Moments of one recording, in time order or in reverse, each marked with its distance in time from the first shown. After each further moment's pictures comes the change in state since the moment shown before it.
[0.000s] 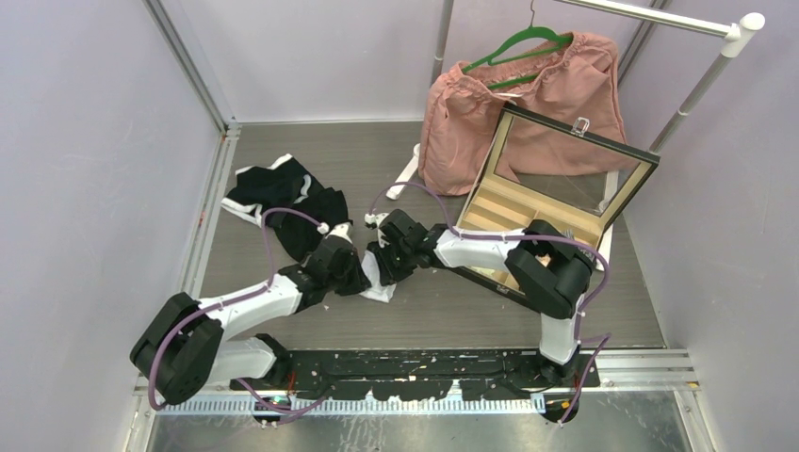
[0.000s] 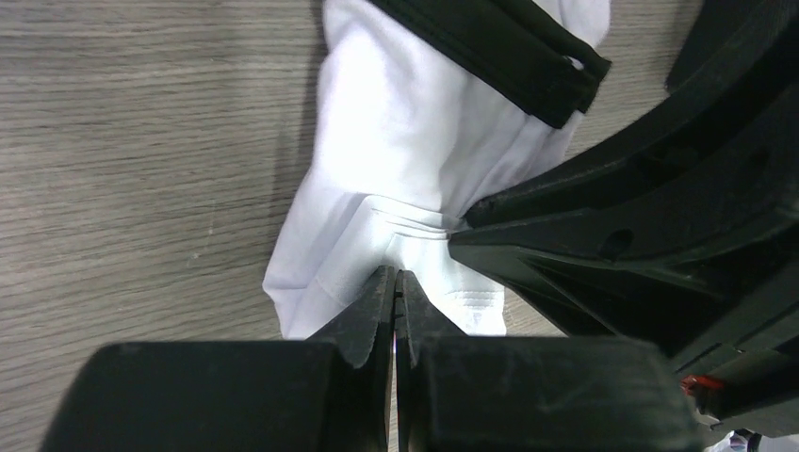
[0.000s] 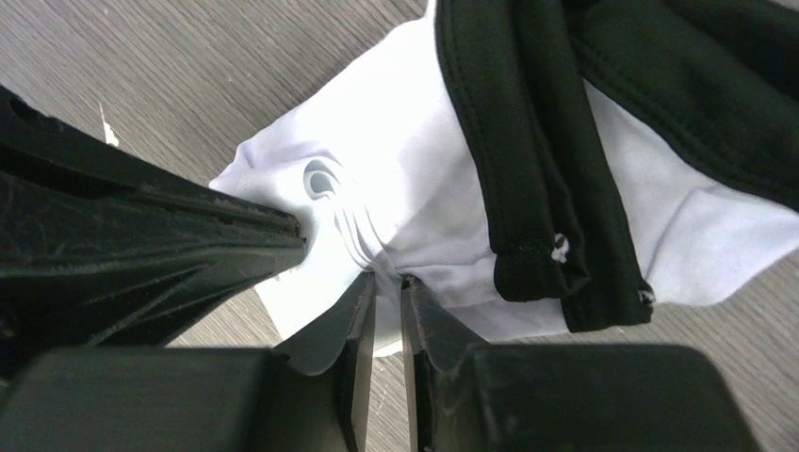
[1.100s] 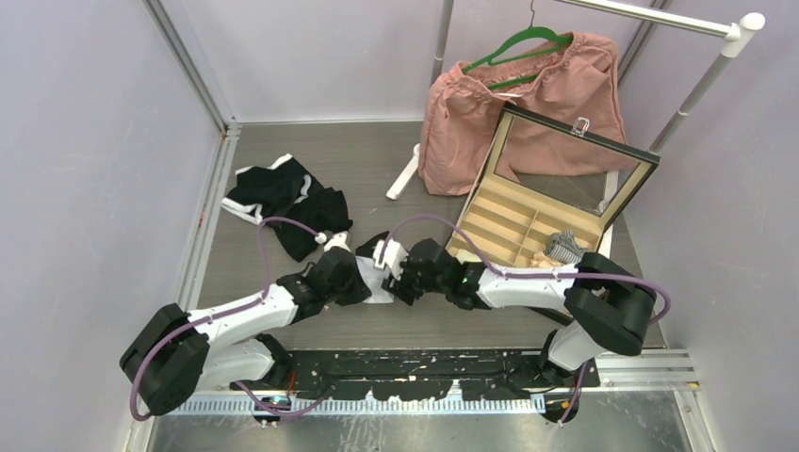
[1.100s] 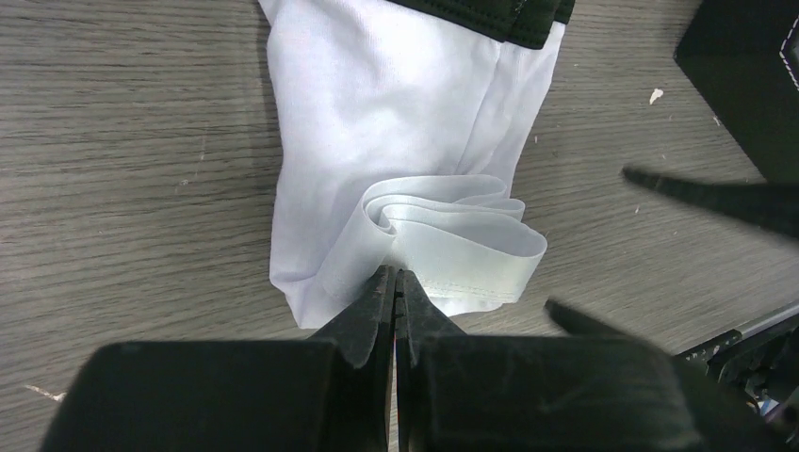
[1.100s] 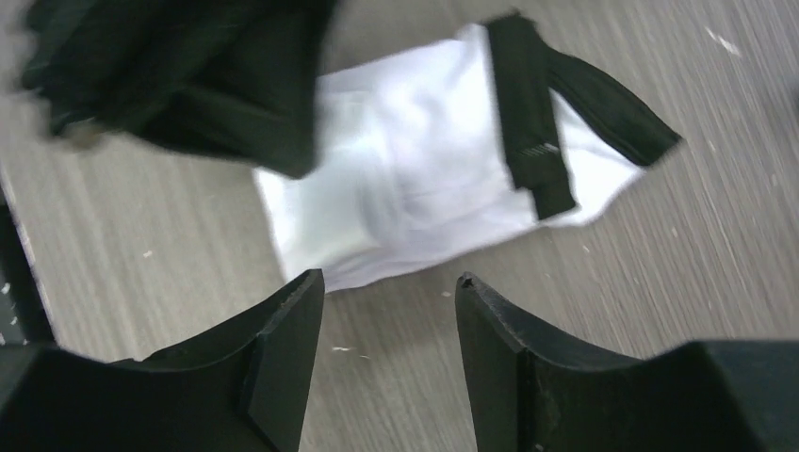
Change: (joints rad) left arm -0.088 -0.087 -0.047 -0.045 -0.086 -0.114; right arm 0.088 -0.346 -0.405 0.406 0.119 -0.544
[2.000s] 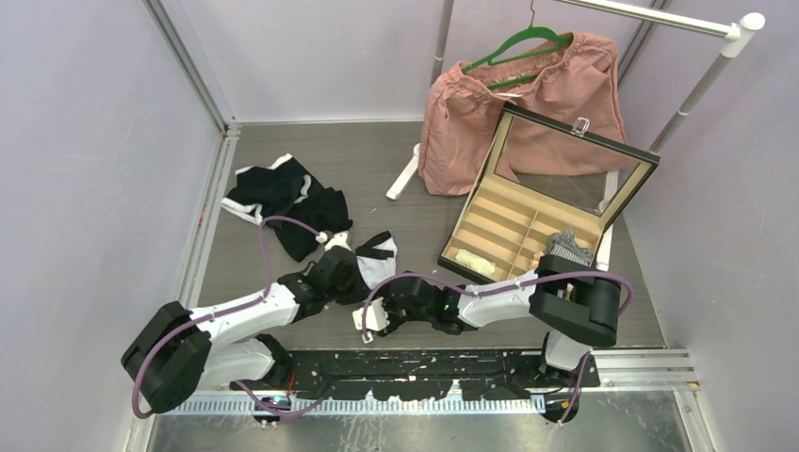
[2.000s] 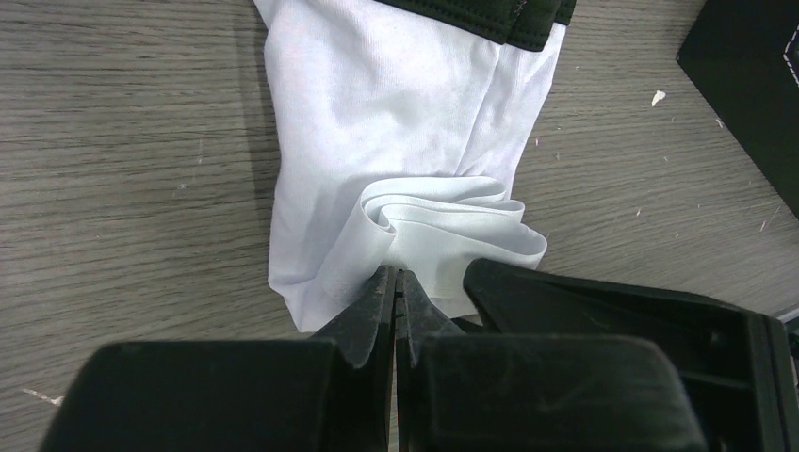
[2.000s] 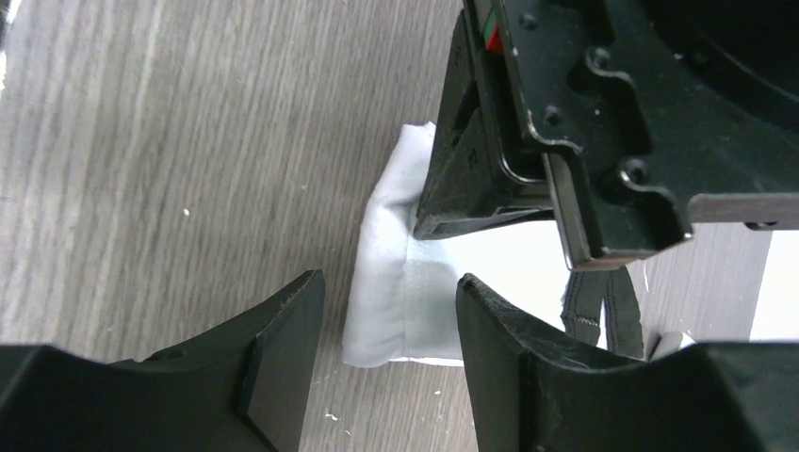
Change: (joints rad) left arm 0.000 0.016 0.008 0.000 -0.001 0.001; right arm 0.214 0.143 -0.044 0.172 0.049 -0.670
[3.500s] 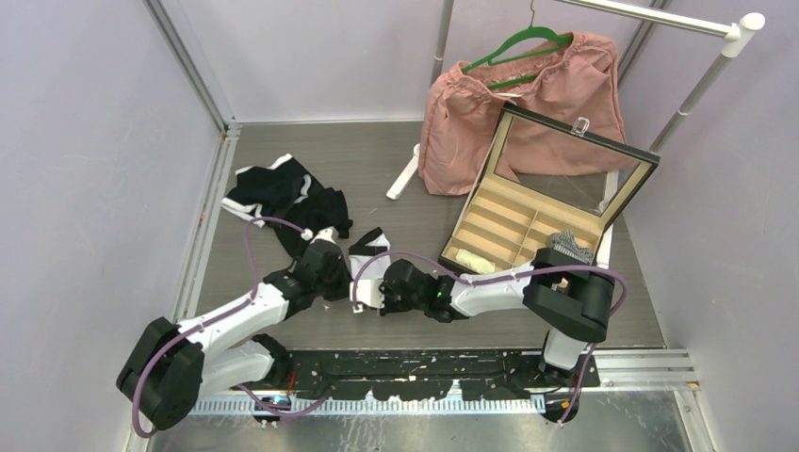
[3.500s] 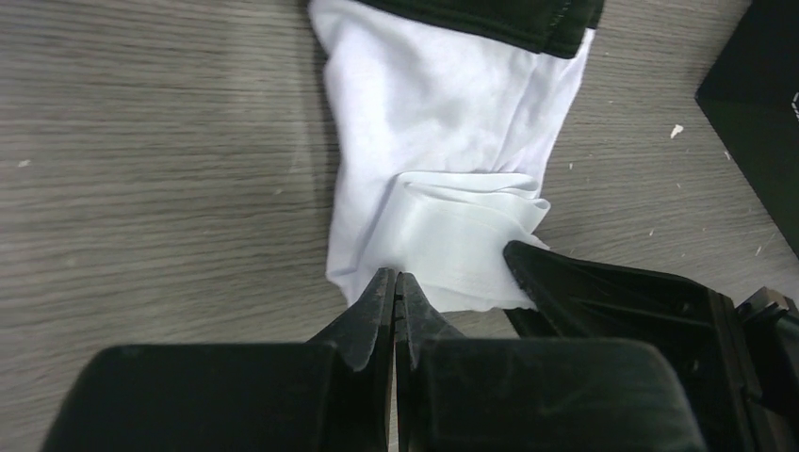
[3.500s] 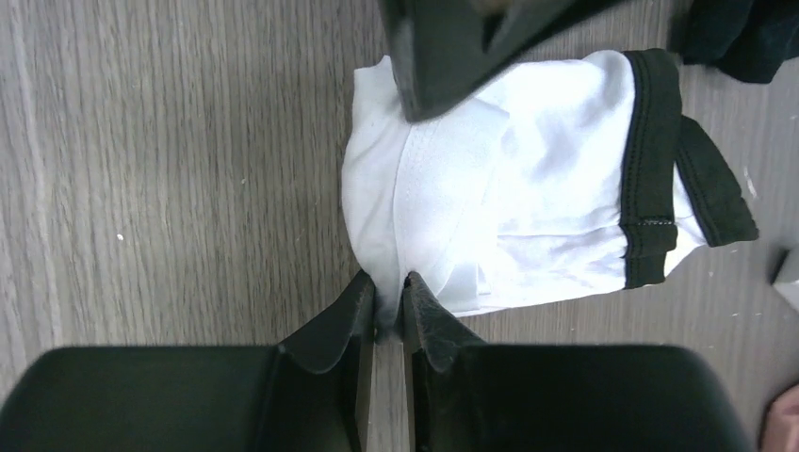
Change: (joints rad) left arm 0.135 -0.059 0.000 -0.069 0.074 0.053; right arm -0.051 0.043 0.095 -0.145 0.047 0.249
